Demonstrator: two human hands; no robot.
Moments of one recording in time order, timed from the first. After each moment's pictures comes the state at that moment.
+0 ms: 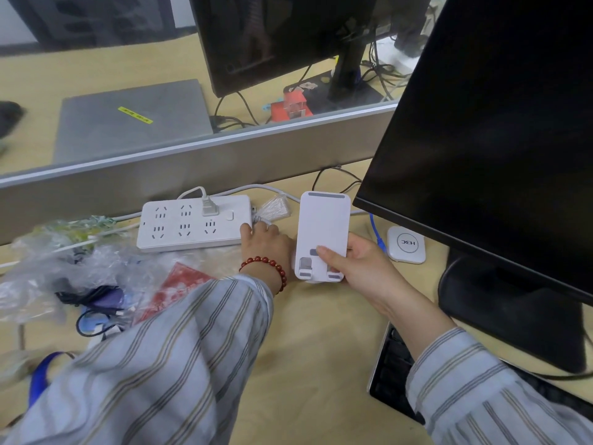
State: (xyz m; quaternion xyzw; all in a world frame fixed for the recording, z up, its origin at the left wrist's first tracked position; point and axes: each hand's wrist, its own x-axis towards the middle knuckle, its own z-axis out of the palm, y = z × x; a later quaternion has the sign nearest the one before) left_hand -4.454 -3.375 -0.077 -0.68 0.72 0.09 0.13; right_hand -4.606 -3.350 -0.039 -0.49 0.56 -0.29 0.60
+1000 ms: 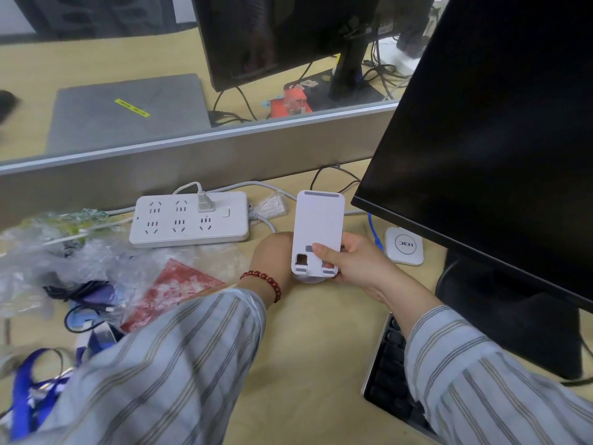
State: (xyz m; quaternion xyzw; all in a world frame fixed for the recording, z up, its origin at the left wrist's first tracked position) left_hand -4.463 -3.375 -0.093 -0.64 0.74 0.20 -0.02; right_hand -4.607 -3.370 -0.057 -0.48 0.57 -0.24 0.62
